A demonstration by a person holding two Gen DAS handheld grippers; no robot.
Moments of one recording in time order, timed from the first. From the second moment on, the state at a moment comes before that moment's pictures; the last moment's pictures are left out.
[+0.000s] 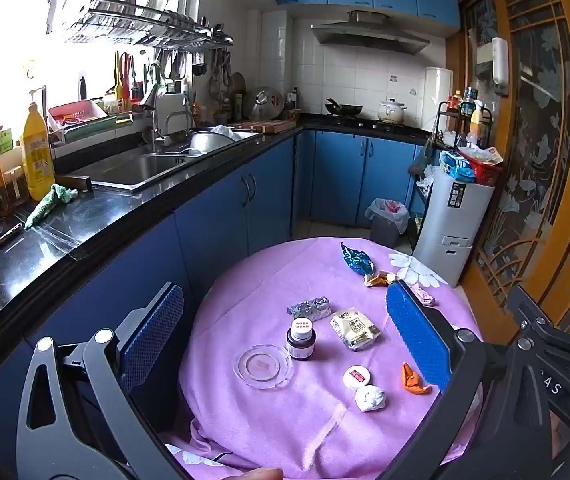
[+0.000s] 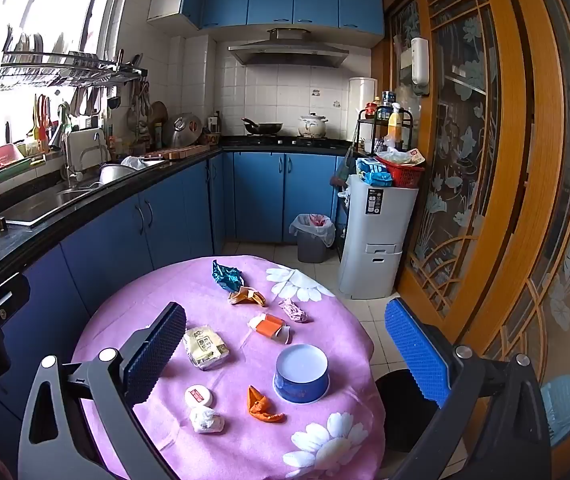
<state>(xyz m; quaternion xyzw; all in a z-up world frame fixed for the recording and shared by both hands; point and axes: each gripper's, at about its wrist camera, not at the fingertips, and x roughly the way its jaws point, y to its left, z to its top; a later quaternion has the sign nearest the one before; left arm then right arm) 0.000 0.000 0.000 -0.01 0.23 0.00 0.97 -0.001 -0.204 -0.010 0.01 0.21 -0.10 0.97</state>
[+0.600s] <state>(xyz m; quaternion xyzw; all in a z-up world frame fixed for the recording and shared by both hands) 0.001 0.000 0.000 -0.02 0.23 0.00 0.97 -0.001 -0.204 -0.010 0.01 0.21 -0.10 0.97</state>
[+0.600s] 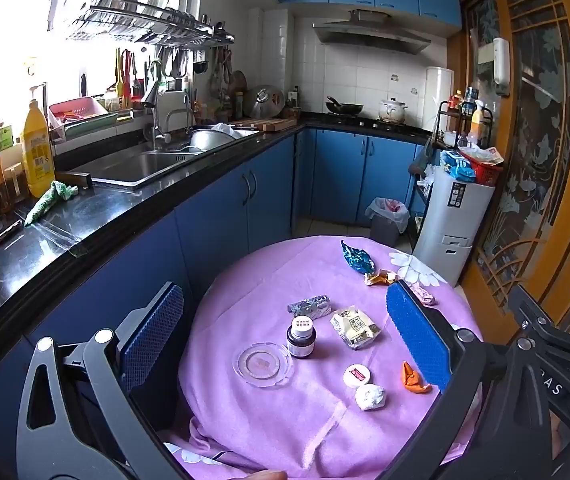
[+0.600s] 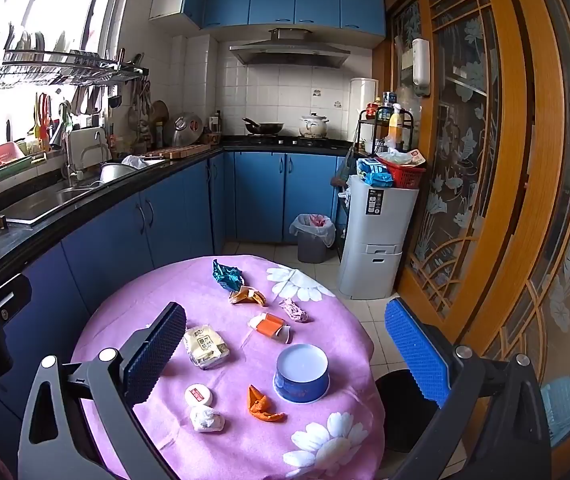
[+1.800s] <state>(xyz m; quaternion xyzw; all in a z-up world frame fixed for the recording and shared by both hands) 0.002 -0.002 -0.009 -0.02 0.23 0.00 0.97 -0.002 -0.203 -0.010 0.00 0.21 -0.10 0.97</state>
